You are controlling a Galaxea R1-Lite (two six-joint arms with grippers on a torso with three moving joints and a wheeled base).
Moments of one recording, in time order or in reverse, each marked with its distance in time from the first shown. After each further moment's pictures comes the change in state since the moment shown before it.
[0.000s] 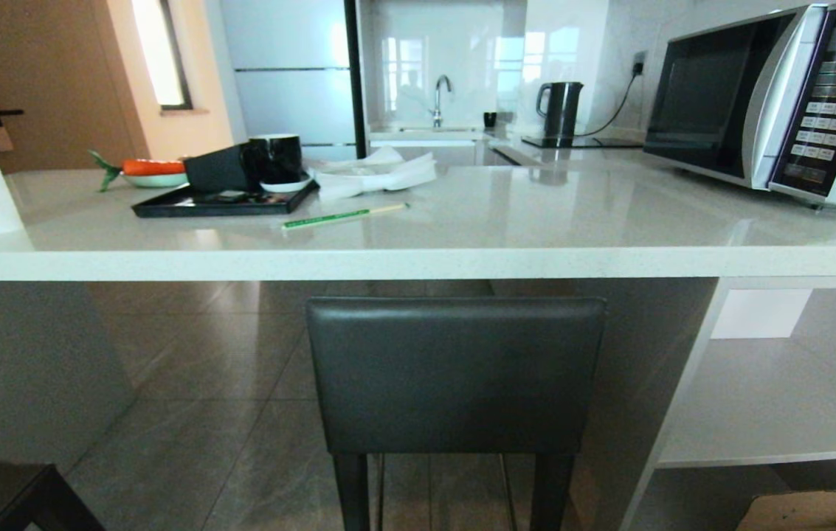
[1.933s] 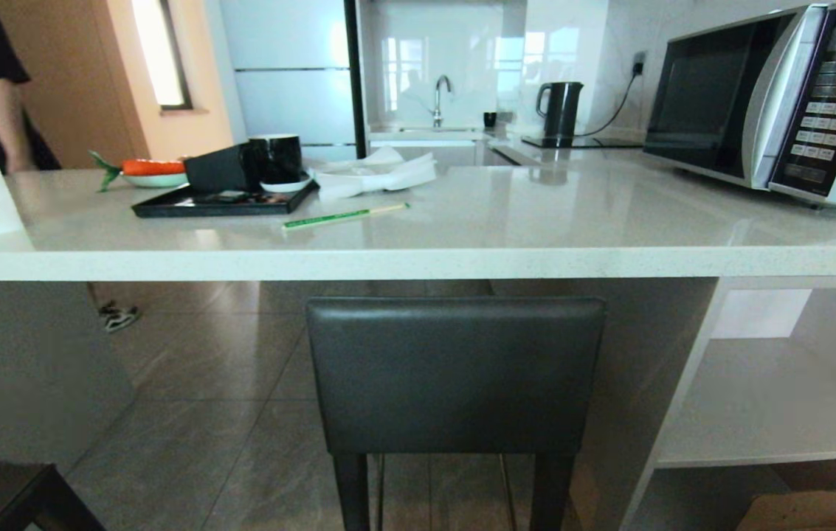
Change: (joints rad) left arm 0.002 0.000 0.000 0.004 -0.003 0.014; right arm 0.000 0.000 0.000 0.000 0.001 -0.002
